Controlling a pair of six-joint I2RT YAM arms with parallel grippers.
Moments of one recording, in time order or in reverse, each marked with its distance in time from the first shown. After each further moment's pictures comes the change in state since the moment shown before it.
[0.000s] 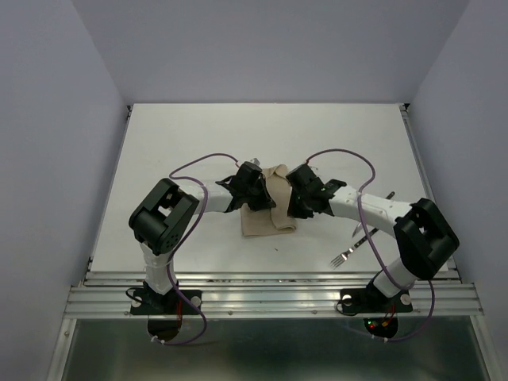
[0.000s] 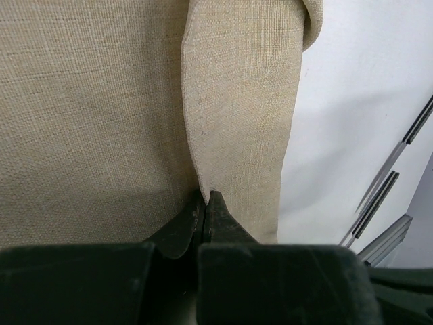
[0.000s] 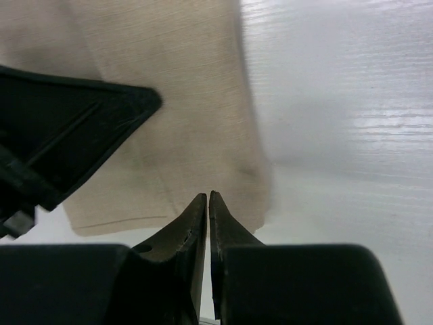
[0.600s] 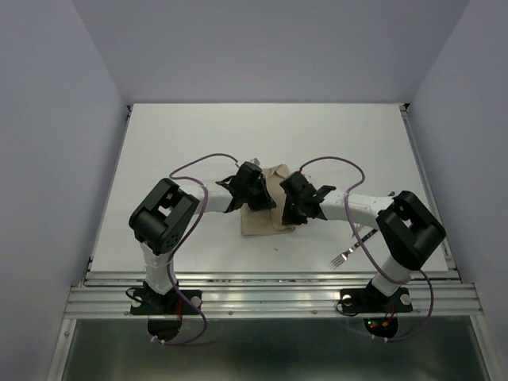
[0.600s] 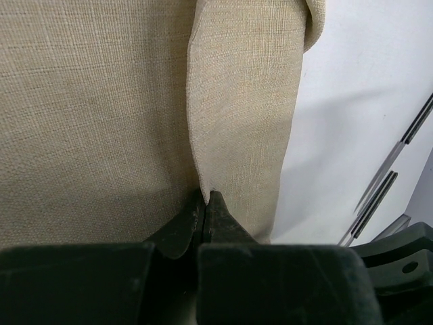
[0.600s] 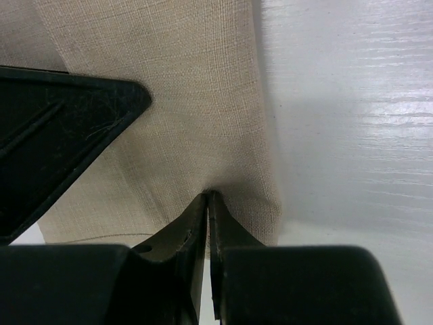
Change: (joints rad) left arm 0.000 0.003 -0.001 0.005 0.003 -0.004; right arm 0.037 0.082 -0.040 0.124 -0.040 0.032
